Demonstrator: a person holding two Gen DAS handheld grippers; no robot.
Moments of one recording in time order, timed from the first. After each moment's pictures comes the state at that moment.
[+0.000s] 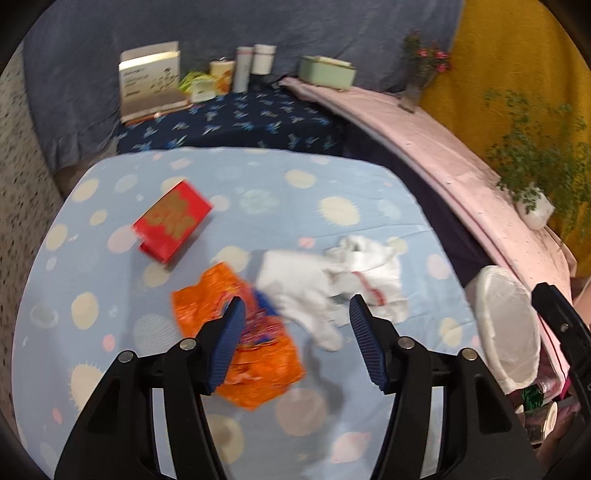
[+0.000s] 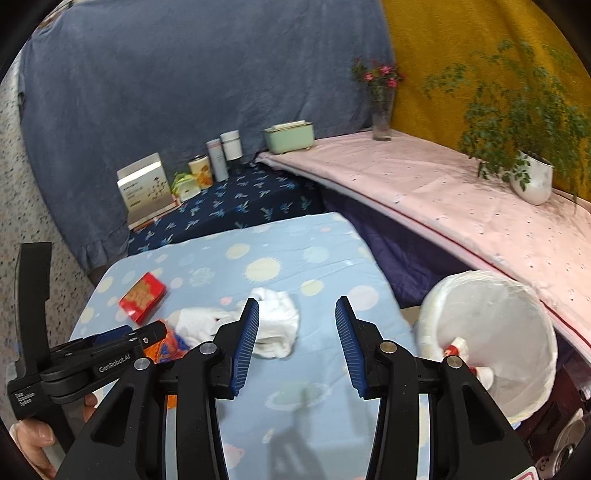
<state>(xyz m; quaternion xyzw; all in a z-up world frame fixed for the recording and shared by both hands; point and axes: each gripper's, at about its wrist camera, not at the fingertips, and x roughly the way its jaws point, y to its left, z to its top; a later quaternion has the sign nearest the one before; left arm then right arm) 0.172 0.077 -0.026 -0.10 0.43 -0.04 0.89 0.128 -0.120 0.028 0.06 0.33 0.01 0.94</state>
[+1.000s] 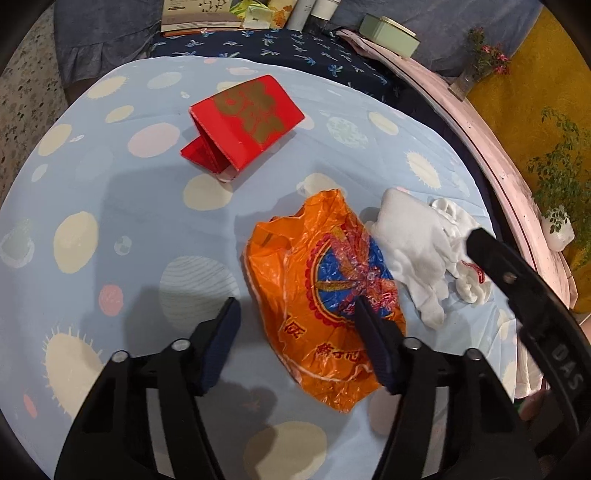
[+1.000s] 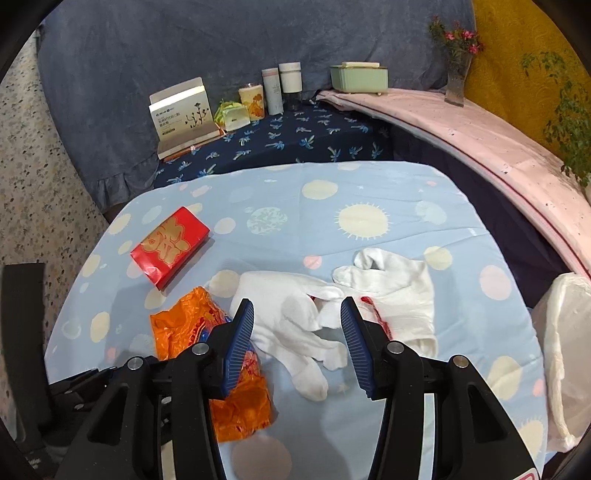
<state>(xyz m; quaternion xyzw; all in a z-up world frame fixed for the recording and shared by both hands) 0.186 0.143 -0.108 -0.18 0.51 -0.03 0.84 0.215 -0.006 -0.052 0.02 0.42 0.08 0.91</state>
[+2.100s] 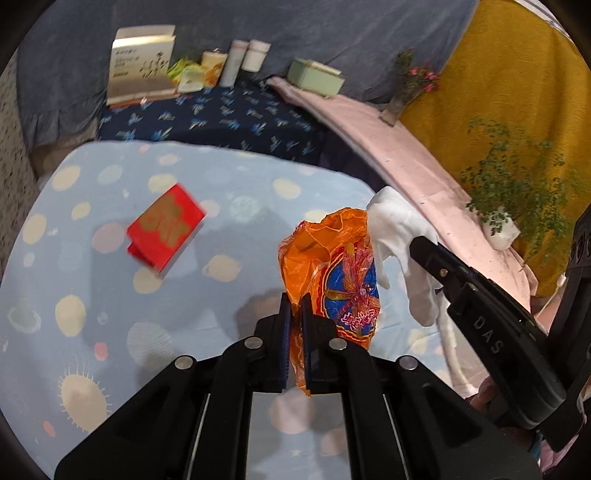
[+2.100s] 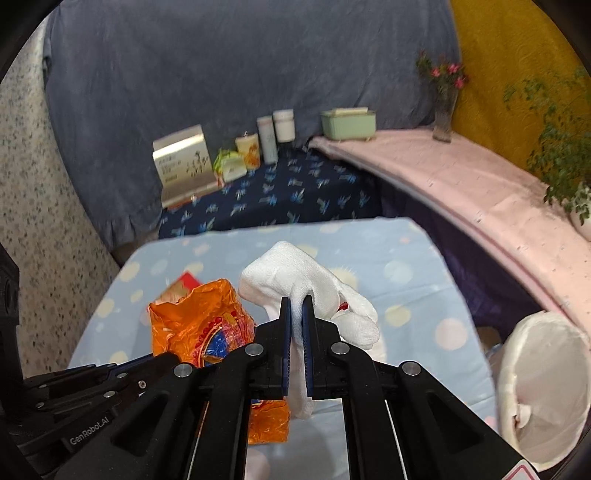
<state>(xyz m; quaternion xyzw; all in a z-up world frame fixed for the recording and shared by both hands) 0.176 0.102 0.002 -0.16 0.42 -0.12 0.89 0.200 -0.048 0.033 0.03 0.34 0.08 0.94</state>
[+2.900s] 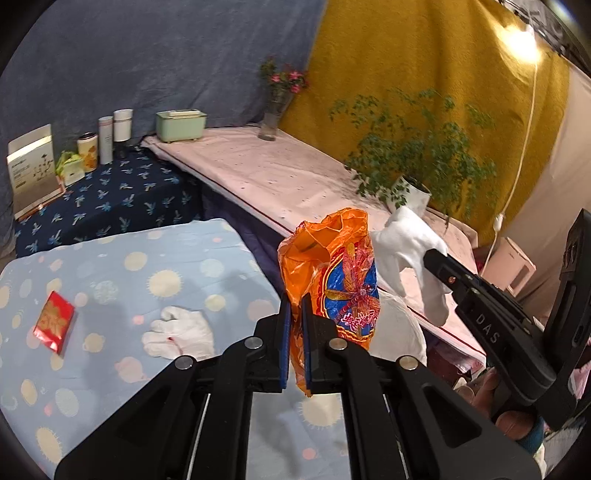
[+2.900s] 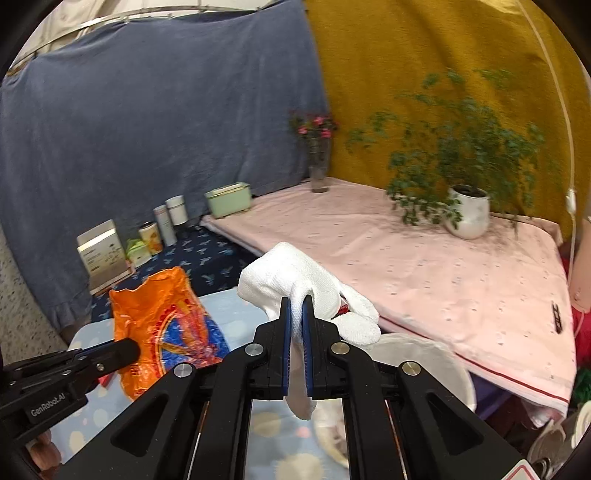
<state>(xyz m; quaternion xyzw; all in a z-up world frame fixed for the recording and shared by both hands) 0.147 -0.078 0.095 -0.05 0.34 -0.27 0.90 0.106 -0.248 0.112 0.08 0.24 -0.10 0.96</state>
